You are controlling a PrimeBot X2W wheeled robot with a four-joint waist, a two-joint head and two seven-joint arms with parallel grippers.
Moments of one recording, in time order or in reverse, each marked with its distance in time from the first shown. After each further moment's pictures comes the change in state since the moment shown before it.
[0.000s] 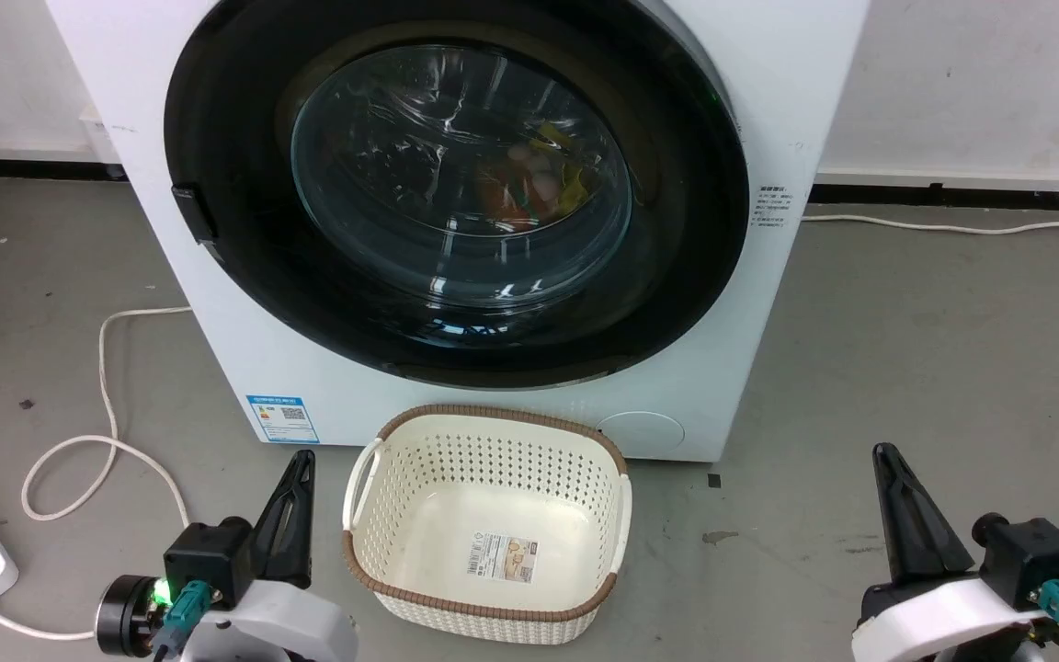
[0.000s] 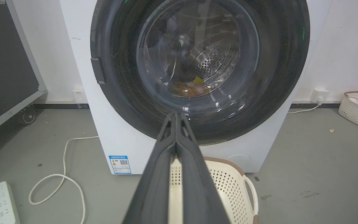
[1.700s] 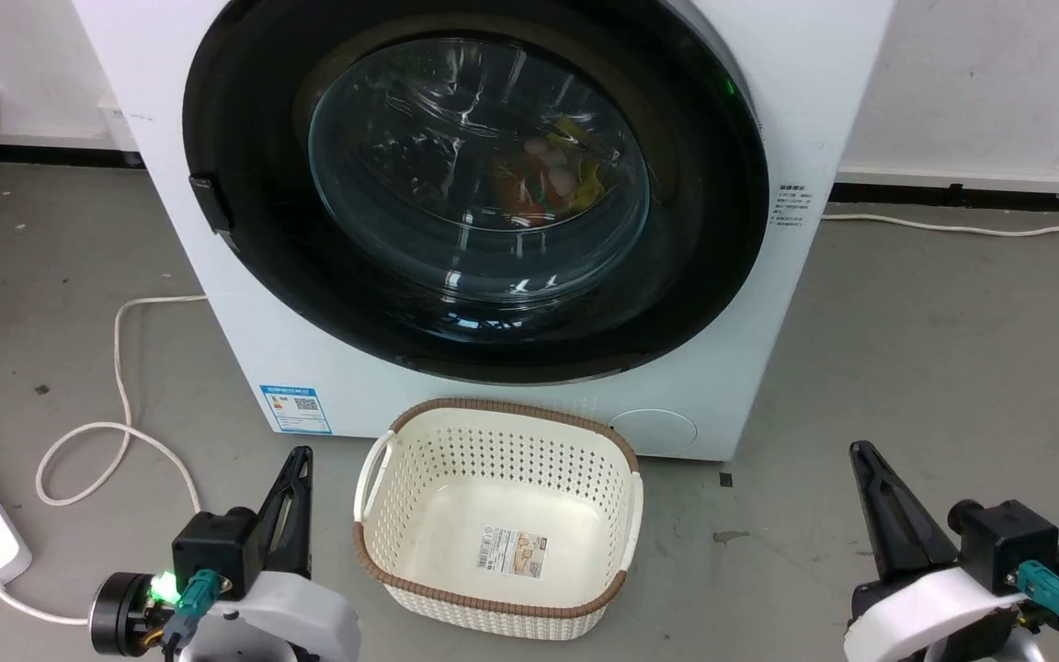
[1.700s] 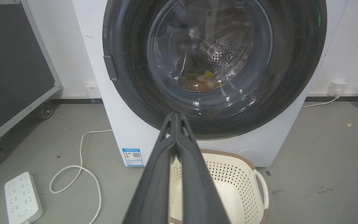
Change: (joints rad) left arm 0.022 -0.019 0.006 -0.091 0.053 0.050 0.102; right arm 0.001 0.000 0.012 -0.057 -0.051 0.000 0.098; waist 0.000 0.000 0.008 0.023
